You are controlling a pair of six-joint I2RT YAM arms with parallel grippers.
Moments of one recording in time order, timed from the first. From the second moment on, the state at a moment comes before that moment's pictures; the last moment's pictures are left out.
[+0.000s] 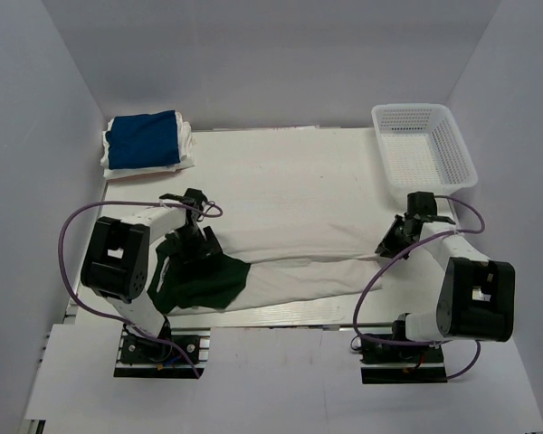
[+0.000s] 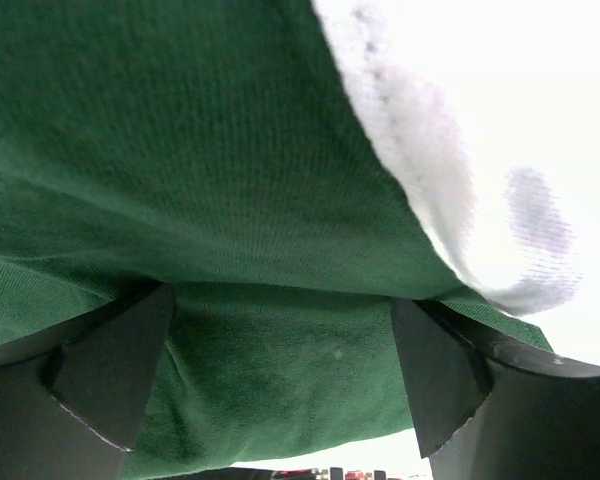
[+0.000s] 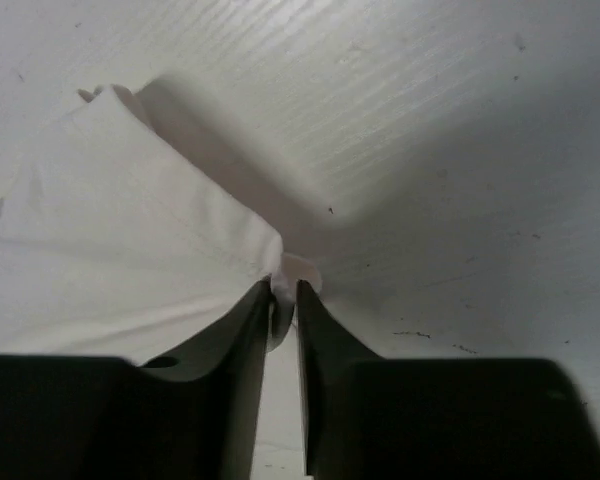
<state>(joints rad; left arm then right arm) -0.26 1.69 0.96 -0.89 0.02 -0.69 -0.07 1.39 0.74 -0.54 -0.14 0.52</state>
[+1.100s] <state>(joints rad) -0.24 1.66 0.95 -0.81 -0.03 -0.81 0.32 1.51 0.81 -0.40 -0.36 0.27</state>
